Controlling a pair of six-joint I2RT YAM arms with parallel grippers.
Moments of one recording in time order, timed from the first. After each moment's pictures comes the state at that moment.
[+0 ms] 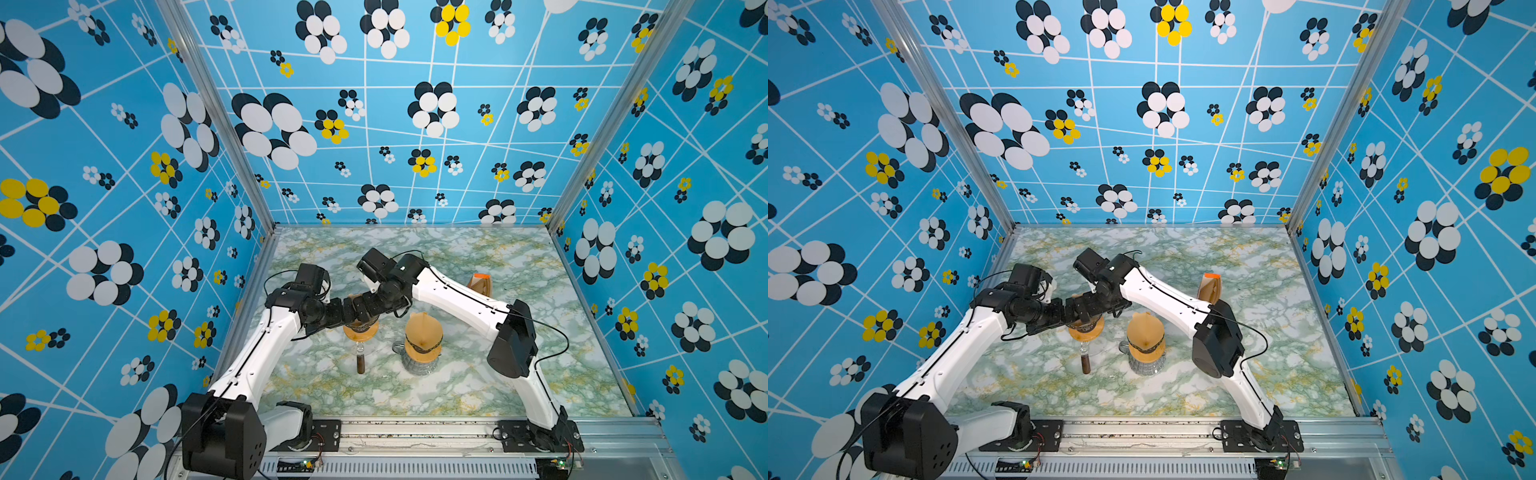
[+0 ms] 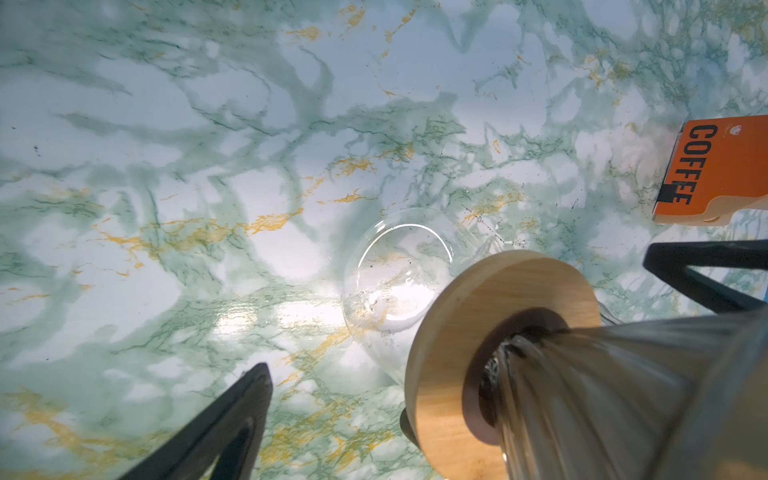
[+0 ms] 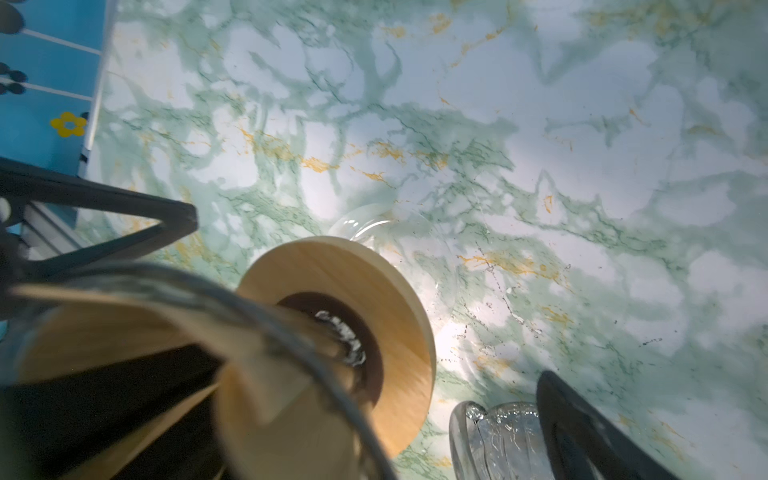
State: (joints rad) left arm -0.15 1.22 0.97 -0.91 0.28 -0.38; right arm 0.96 2.17 2.15 -1.12 -0.10 0.44
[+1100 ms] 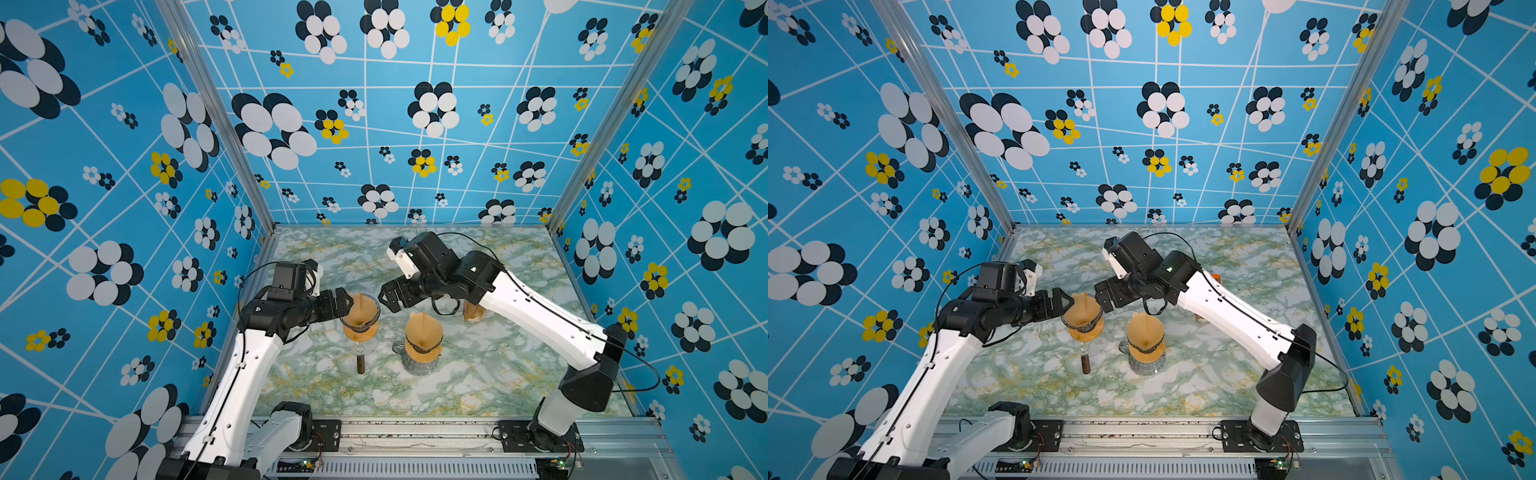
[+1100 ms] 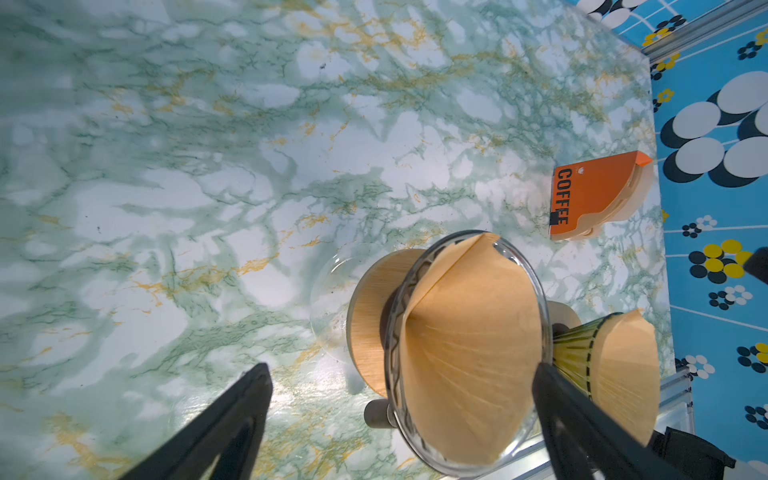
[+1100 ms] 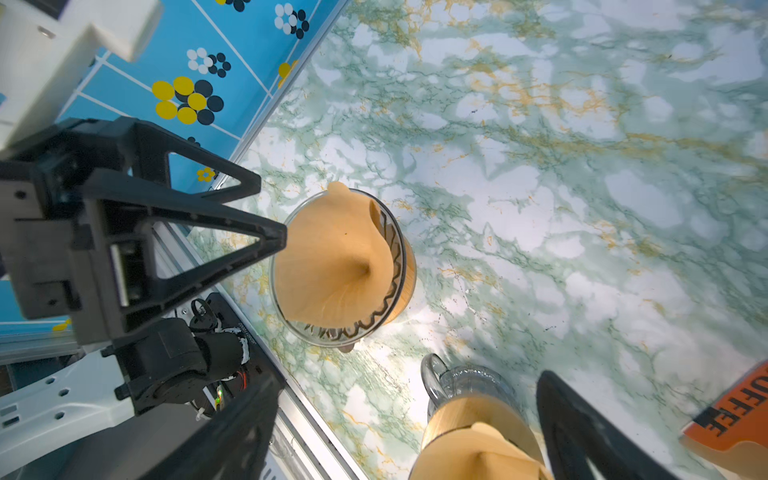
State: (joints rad) left arm -0.12 1.00 1.07 -0.95 0.33 -0.35; right arm 0.93 1.66 1.79 -0.95 -0.03 0.32
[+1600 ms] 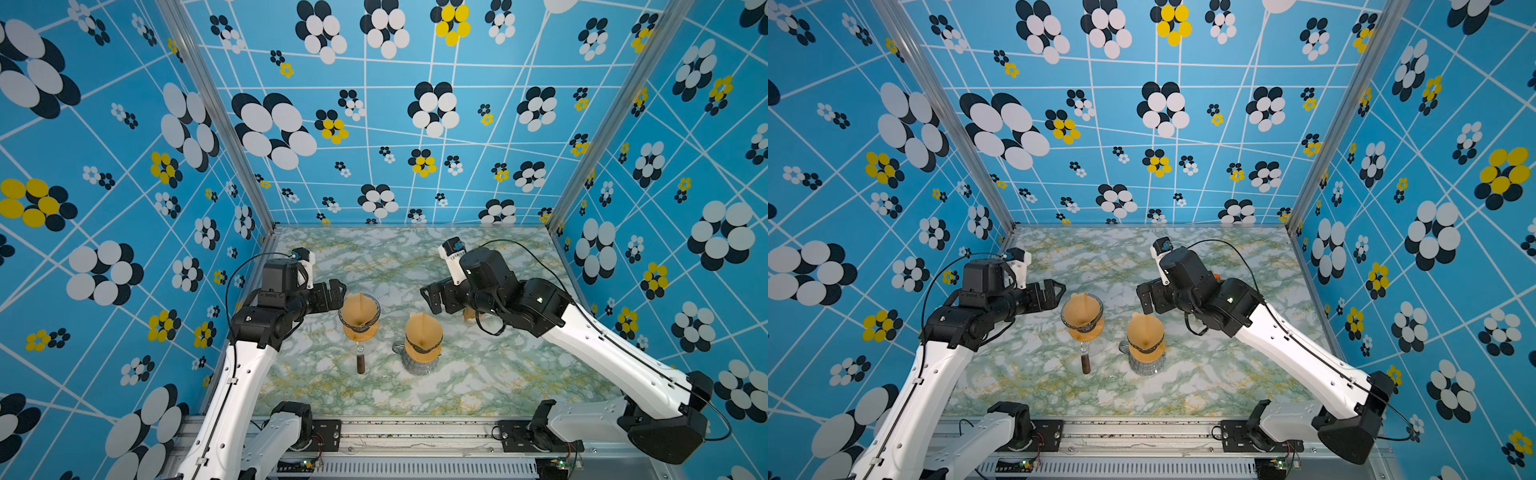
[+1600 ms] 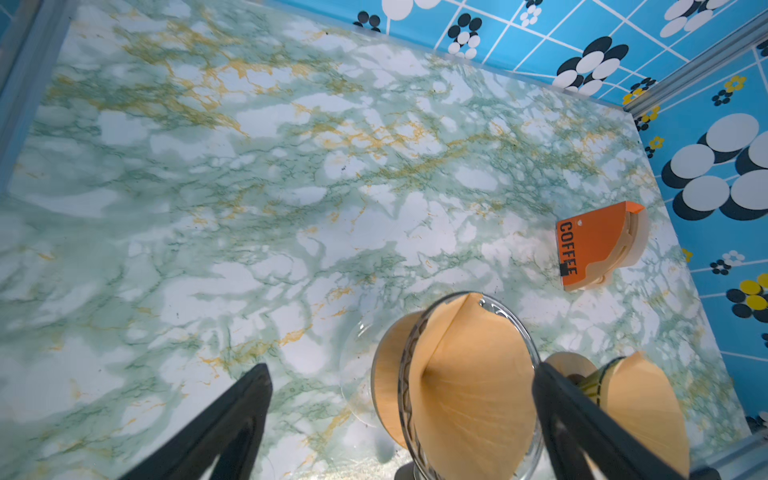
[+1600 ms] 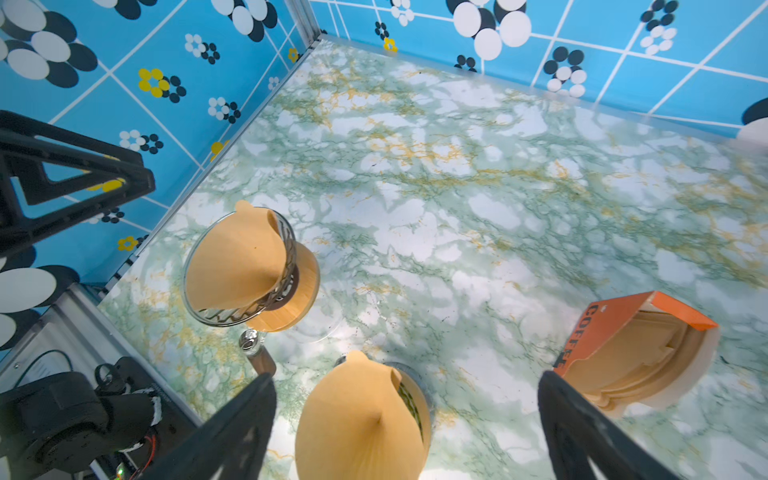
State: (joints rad) left arm -0.10 0.97 1.09 -0.82 0.23 -0.28; right arm 0.86 1.27 1.41 -0.81 0.22 0.31
